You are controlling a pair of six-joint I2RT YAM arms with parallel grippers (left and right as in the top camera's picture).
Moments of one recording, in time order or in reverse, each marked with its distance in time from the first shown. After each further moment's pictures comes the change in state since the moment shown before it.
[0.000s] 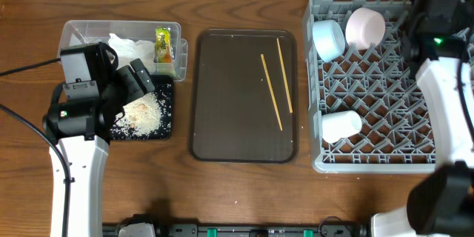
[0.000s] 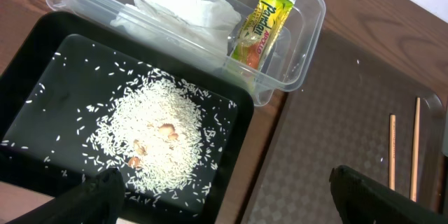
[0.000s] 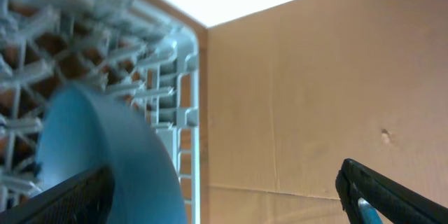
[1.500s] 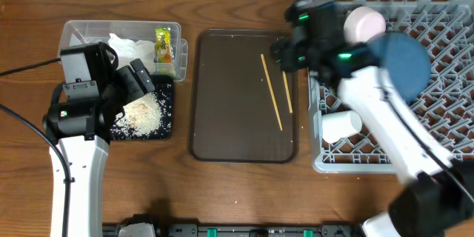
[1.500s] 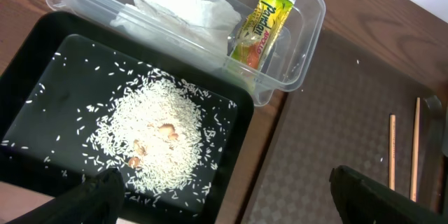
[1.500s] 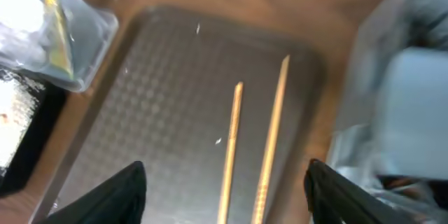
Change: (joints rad) left arm 0.000 0.000 0.000 0.000 0.000 0.000; right arm 0.526 0.071 0.002 -0.297 -0.753 0.959
